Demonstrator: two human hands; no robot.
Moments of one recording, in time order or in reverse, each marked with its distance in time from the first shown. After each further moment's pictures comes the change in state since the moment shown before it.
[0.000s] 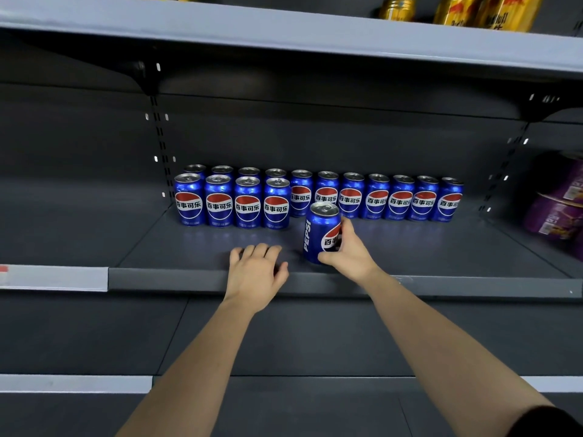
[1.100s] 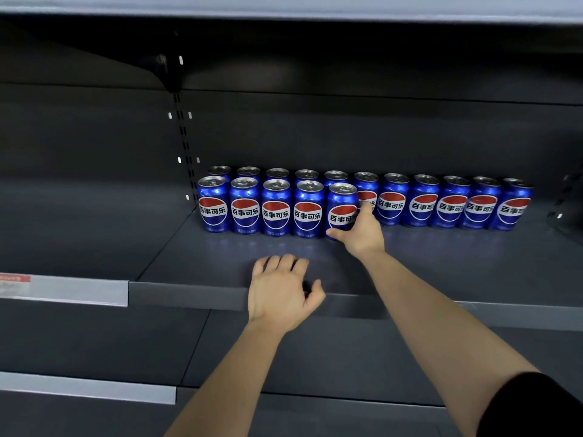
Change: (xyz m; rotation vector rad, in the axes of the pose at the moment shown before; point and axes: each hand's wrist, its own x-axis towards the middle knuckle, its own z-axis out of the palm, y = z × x) left_hand 0.006 -0.007 0.005 0.048 0.038 -0.035; right_hand 0.101 0.000 0.041 -0.230 0.274 0.047
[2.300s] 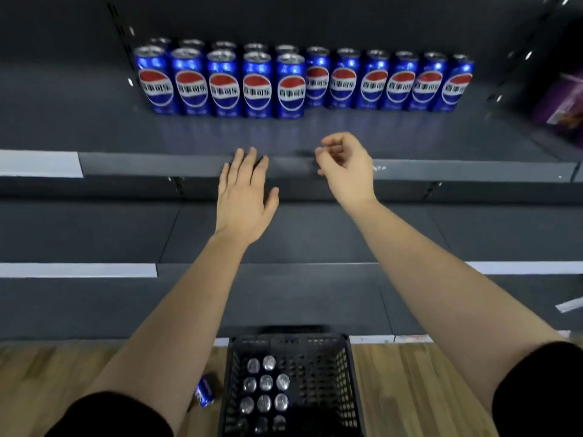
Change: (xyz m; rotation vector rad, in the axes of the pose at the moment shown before) left_hand -0.085 0.042 -0.007 -0.166 -0.036 0.003; right_hand -0.166 0.040 -0.069 0.337 0.049 -0.115
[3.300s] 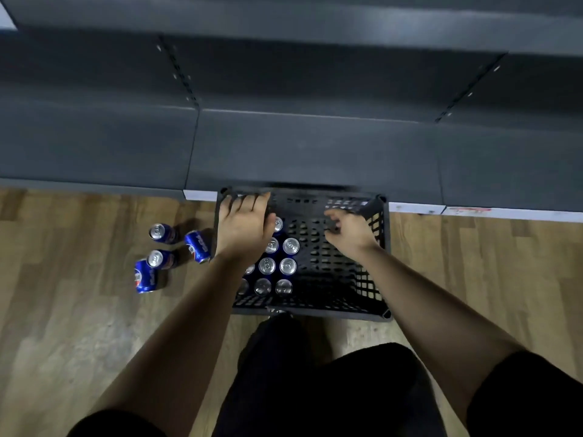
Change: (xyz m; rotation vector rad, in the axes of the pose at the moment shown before) left_hand -0.385 -0.051 0.344 0.081 -0.543 -0.193; right_hand -0.331 0.489 0.058 -0.596 -0.776 0.547
